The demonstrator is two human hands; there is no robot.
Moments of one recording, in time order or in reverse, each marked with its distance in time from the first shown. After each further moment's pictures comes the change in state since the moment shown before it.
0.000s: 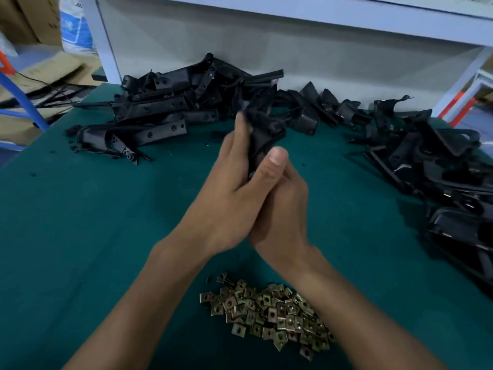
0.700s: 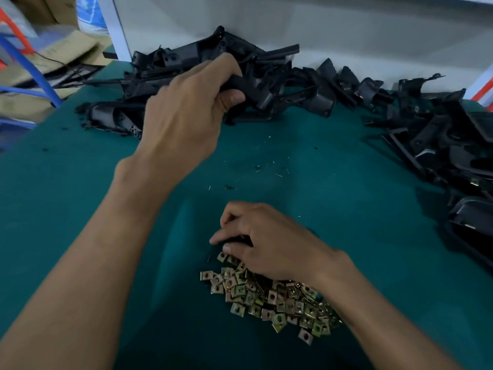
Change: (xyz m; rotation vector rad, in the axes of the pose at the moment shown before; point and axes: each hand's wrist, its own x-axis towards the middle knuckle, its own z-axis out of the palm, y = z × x) left_hand 0.040 0.006 -0.051 0.859 0.297 0.266; right_hand -0.028 0.012 -0.026 -0.295 -0.981 0.184
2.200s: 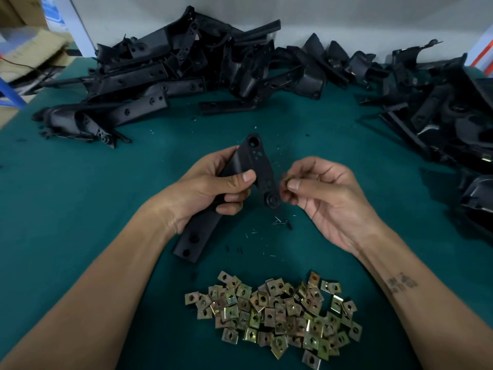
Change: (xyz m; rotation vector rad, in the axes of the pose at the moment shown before) left_hand -0.049 -0.027 0.096 -1.543 -0.765 -0.481; right_hand -0.020 0.083 -0.030 1.316 0.544 0.031
